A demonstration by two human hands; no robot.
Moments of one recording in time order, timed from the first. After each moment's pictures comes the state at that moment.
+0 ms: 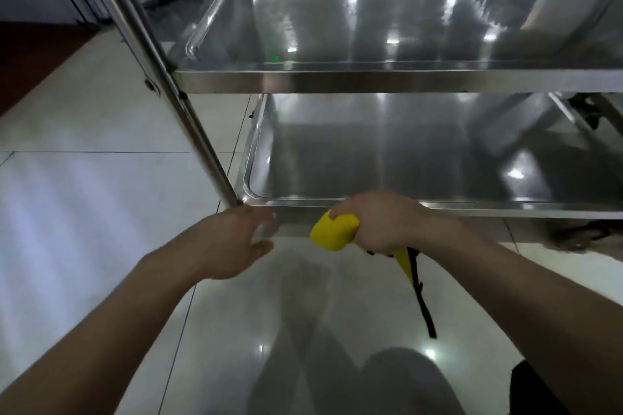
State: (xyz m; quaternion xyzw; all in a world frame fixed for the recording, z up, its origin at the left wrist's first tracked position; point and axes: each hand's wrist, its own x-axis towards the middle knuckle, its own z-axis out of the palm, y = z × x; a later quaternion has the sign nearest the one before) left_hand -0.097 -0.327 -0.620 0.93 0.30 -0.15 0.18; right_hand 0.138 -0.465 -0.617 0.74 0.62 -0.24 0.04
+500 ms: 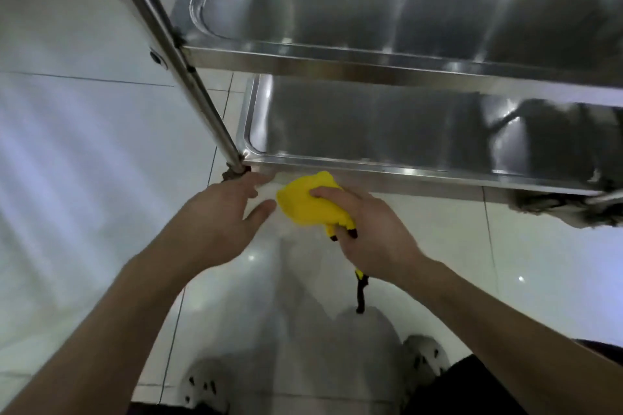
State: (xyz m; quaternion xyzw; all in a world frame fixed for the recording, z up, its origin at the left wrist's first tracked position) left_hand -0.119 -0.354 -0.562 0.86 0.40 -0.09 0.29; right_hand 0.080 -0.514 -0.600 0.76 0.53 -0.31 -0.23
